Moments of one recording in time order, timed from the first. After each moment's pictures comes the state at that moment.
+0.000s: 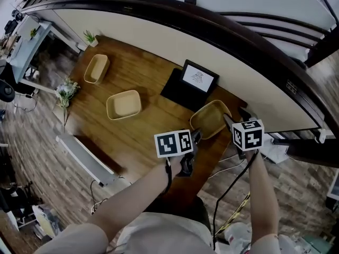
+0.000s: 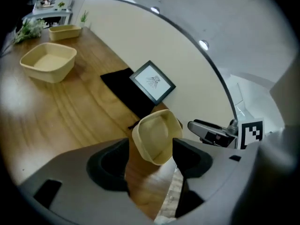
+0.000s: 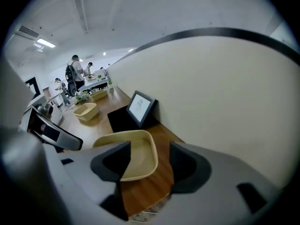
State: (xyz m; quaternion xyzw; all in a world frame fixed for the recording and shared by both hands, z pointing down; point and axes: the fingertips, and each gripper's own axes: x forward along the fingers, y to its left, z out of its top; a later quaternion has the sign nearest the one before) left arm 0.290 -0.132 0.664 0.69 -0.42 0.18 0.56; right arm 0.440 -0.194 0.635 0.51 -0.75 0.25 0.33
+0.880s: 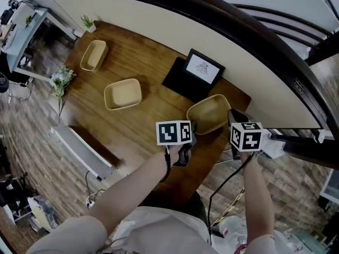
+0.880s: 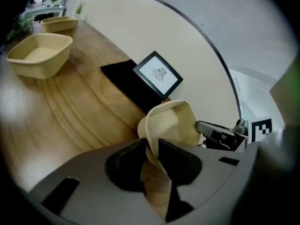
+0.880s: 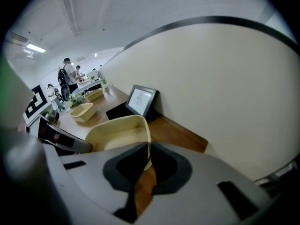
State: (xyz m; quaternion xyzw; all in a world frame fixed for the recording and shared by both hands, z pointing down) left arm 0.280 -0.139 0.703 0.70 -0.39 0.20 0.56; right arm 0.426 -0.179 0.660 0.53 -0.73 0.29 0.32
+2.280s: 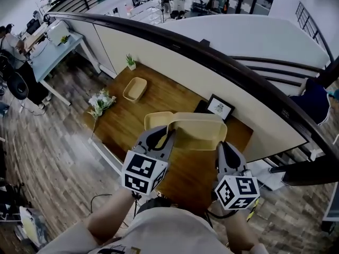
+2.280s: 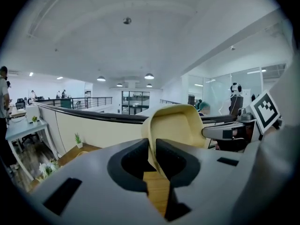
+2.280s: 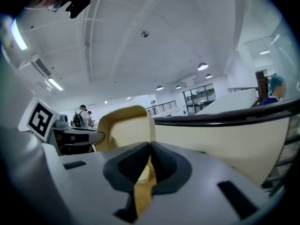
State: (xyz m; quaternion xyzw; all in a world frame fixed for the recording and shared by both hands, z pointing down) left arm 0.075 -0.102 0.353 0.87 -0.47 0.14 0.11; right arm 0.230 -0.071 0.365 0.57 -0.80 0.18 0.05
